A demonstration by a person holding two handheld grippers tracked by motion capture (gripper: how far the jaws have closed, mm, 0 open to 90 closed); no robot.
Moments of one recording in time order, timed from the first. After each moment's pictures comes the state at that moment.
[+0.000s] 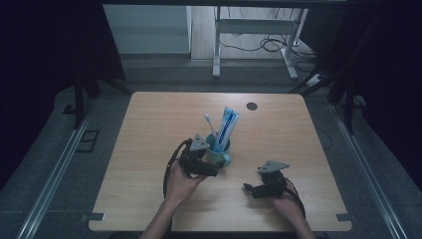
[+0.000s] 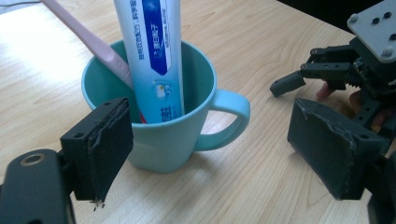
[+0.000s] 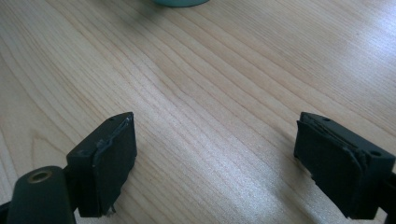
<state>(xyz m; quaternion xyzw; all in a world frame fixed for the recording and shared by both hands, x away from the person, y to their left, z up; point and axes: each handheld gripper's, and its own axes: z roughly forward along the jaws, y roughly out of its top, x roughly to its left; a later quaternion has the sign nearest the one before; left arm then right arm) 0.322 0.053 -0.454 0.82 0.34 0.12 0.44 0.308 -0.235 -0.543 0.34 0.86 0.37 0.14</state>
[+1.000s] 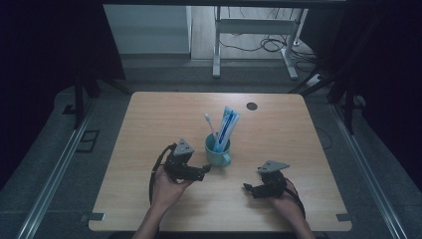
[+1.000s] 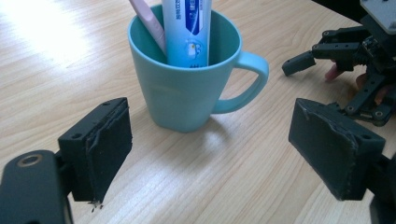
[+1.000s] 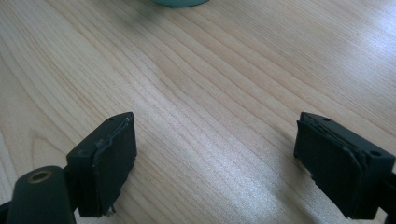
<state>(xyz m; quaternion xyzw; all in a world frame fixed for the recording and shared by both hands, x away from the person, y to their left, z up) 0.305 0.090 -0.455 0.82 0.37 0.12 0.43 0.308 -0.235 -0.543 0.34 0.86 0.37 0.14</state>
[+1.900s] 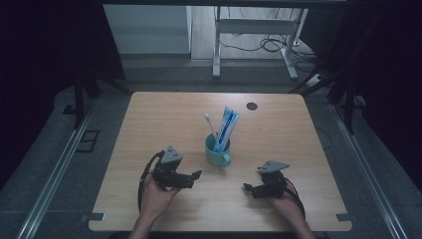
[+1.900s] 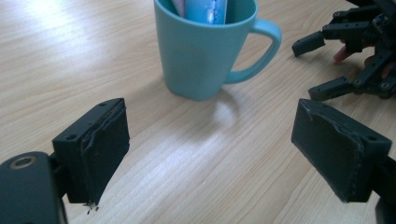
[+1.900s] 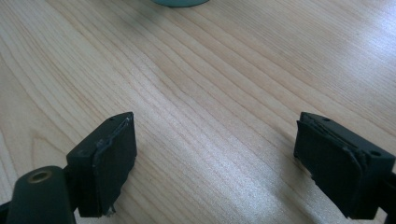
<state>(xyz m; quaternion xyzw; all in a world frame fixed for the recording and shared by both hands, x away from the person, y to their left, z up) 0.285 0.118 -0.464 0.81 0.39 0.13 0.42 0.308 -0.235 -0.543 0.34 0.86 0.37 0.14</state>
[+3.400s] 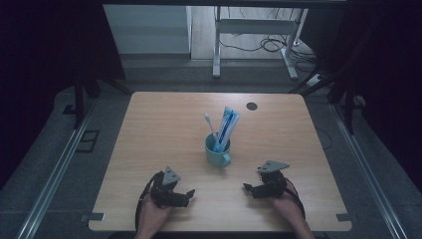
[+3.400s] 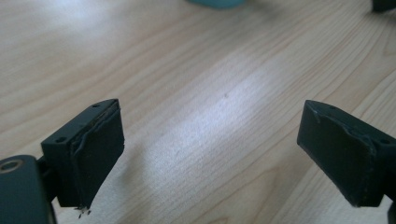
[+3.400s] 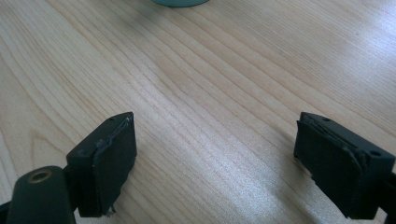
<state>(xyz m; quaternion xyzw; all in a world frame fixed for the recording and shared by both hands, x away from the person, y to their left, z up) 0.261 0.126 -0.535 0.83 0.40 0.14 0.36 0.308 -0.235 -0.543 0.34 0.86 0.37 0.14</state>
